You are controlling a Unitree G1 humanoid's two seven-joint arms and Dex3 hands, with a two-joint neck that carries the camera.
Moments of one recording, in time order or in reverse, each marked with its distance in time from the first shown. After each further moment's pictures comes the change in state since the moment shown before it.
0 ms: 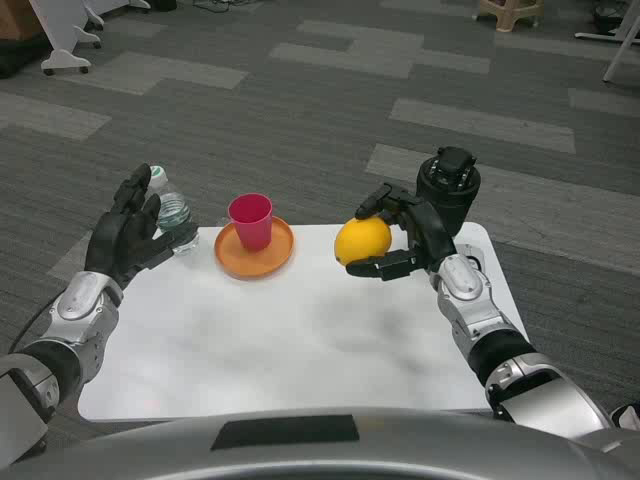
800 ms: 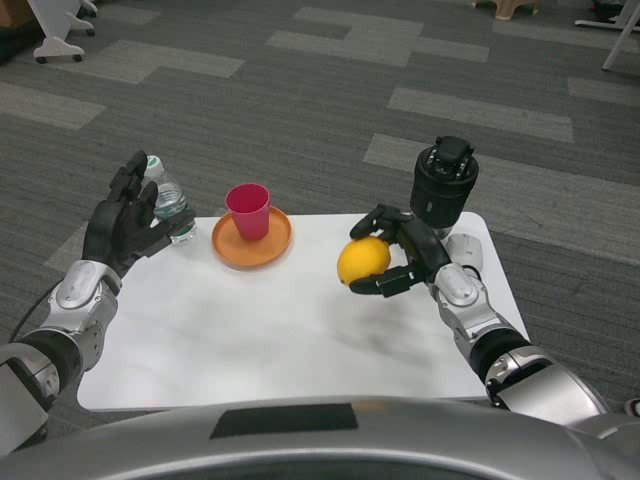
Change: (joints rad) left arm 0.000 -0.001 0.010 -0.008 0.000 -0.004 0.000; right arm -0.006 -0.013 0.094 0.153 -0.050 -0.010 0.000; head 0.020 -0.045
